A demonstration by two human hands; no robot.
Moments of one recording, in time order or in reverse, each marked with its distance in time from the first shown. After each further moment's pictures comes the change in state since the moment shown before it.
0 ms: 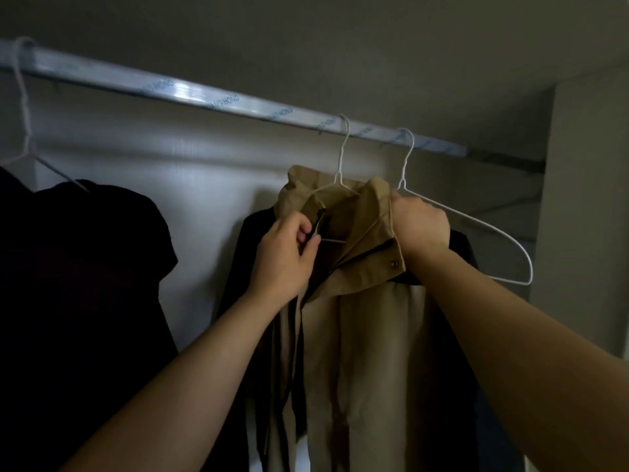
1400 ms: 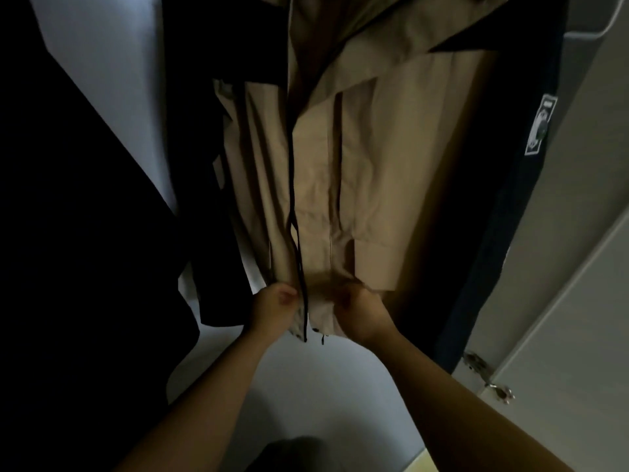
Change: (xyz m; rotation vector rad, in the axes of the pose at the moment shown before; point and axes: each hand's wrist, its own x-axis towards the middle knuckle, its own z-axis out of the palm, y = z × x) left_hand -0.366 -0.099 0.069 -0.061 -0.648 -0.971; right_hand -0.366 -0.042 0.183 0.607 -0.935 0.376
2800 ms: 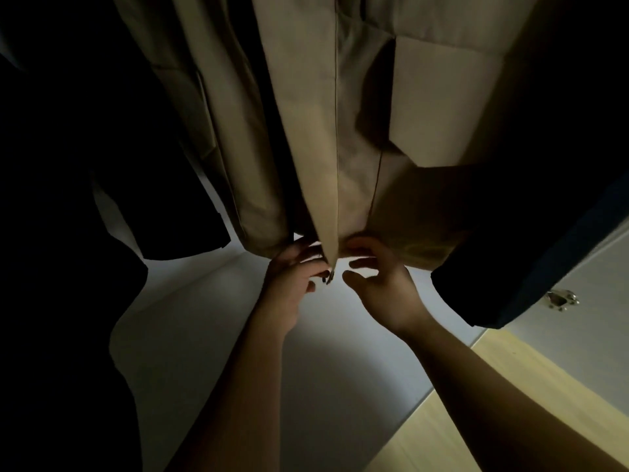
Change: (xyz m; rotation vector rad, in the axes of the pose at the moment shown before) left_hand -0.015 -0.093 0.090 -0.542 -0.275 -0.277; right_hand -0.012 0.108 0.136 0.527 0.128 0.063
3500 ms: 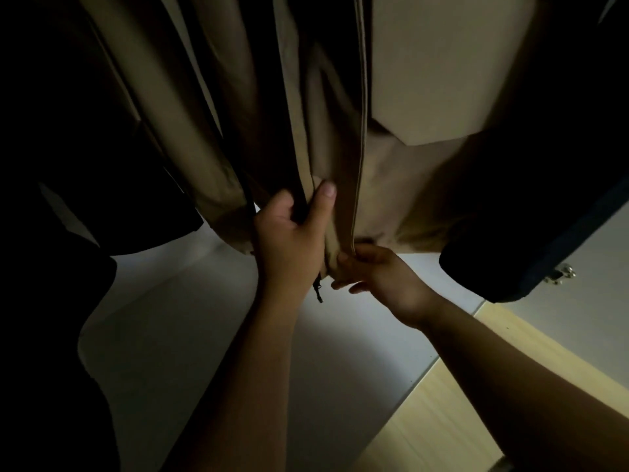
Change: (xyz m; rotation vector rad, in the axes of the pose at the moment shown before) left_hand -0.017 0.037 0.039 0.138 0.224 0.574; right_hand 0.004 0.012 -0.018 0.251 -0.268 0.310
